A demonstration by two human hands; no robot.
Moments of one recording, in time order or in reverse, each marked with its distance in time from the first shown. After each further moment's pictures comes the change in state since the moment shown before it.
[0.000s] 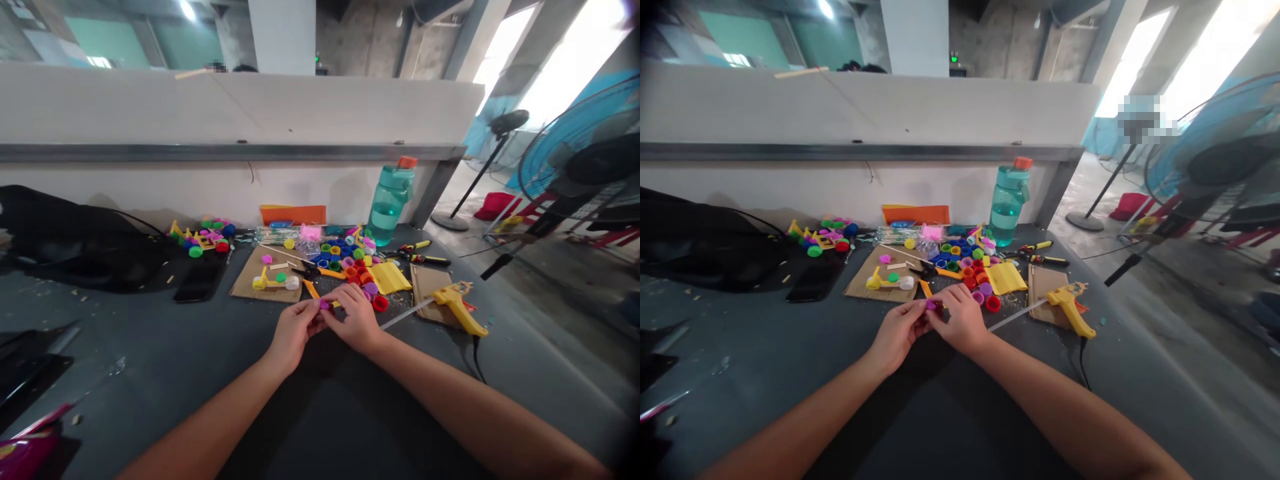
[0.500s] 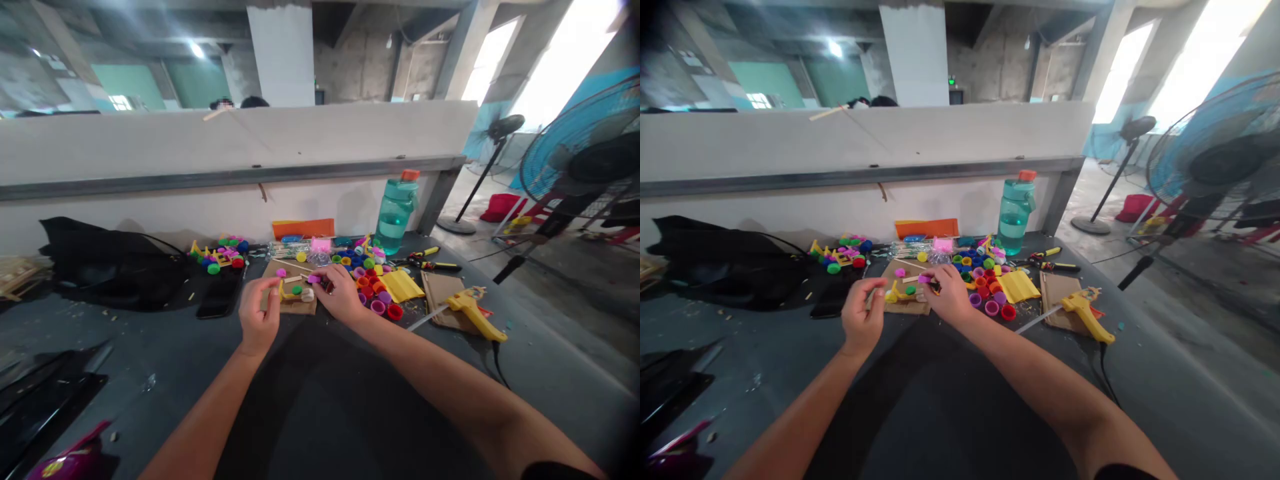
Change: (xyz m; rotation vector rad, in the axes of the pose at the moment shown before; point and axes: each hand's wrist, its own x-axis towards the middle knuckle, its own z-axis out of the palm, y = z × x) left_hand 0.015 0.077 -0.065 0.942 0.303 1.029; right_hand 0.073 -0.011 0.040 0.159 0.172 0.025
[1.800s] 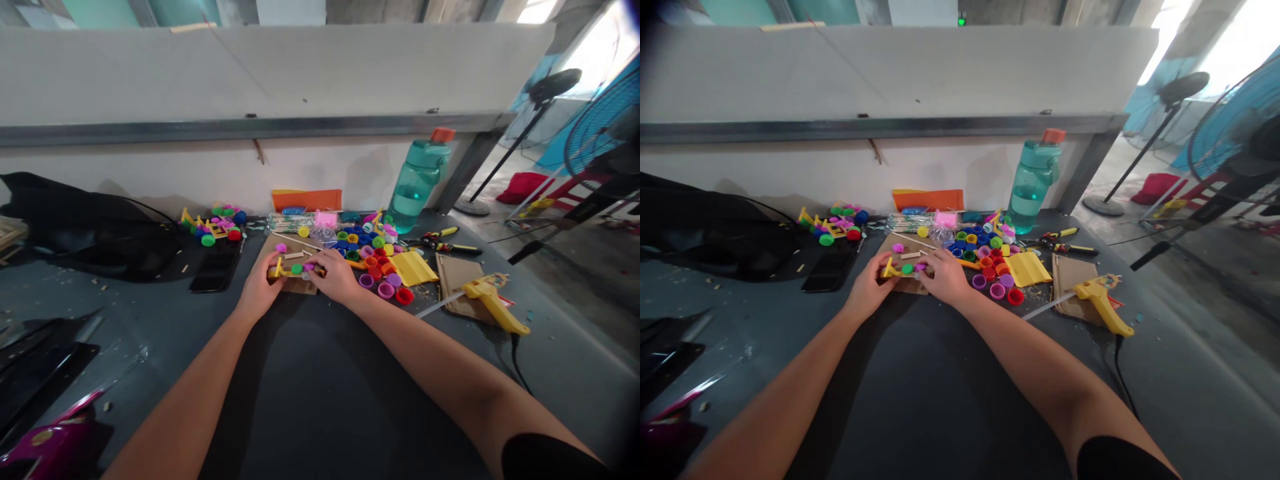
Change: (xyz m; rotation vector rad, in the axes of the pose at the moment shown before) left_hand 0.005 -0.074 0.003 0.227 -0.398 -0.086; right_hand -0.011 0.037 0.032 -0.050 -0.206 -0.005
